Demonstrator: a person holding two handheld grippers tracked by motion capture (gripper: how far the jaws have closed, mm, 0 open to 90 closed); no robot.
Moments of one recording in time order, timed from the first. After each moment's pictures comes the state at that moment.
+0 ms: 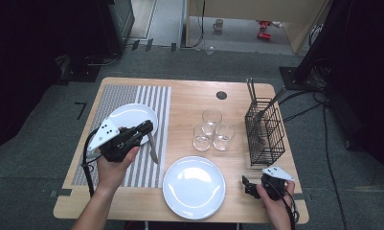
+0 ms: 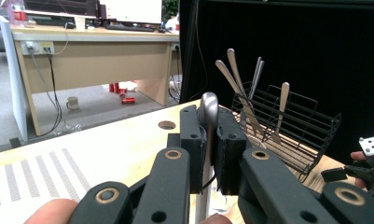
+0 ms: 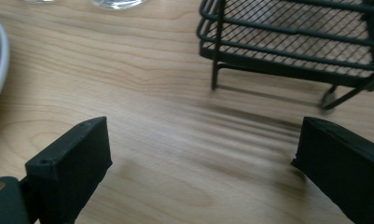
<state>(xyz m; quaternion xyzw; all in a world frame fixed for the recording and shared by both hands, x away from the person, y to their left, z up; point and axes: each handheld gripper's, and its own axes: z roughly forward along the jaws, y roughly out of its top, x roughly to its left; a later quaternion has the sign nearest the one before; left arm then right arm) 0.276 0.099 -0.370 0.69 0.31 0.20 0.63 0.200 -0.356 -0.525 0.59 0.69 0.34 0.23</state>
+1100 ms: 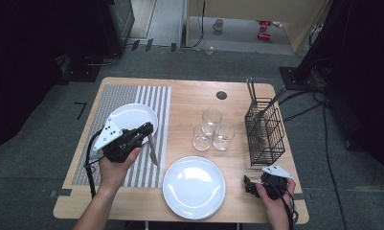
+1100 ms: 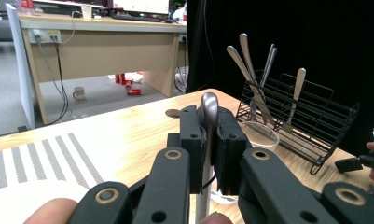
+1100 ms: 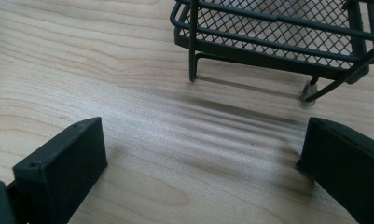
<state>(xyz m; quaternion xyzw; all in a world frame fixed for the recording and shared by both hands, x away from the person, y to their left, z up) 0.280 0.099 -0.386 0.69 0.33 0.20 0.62 0.205 -0.358 -0.527 0.60 0.70 0.30 0.24</state>
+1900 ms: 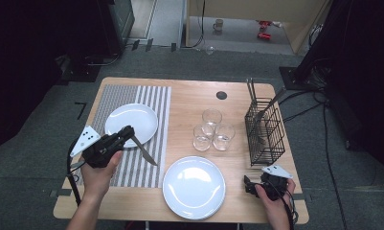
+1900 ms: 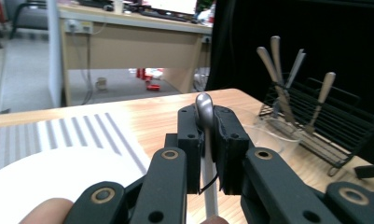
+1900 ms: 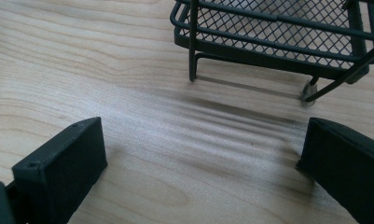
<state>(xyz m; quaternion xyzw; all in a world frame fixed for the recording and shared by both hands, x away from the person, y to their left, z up) 0.269 0.146 -0.396 0.66 0.39 0.21 0.61 0.205 -0.358 -0.527 0.60 0.70 0.30 0.24</state>
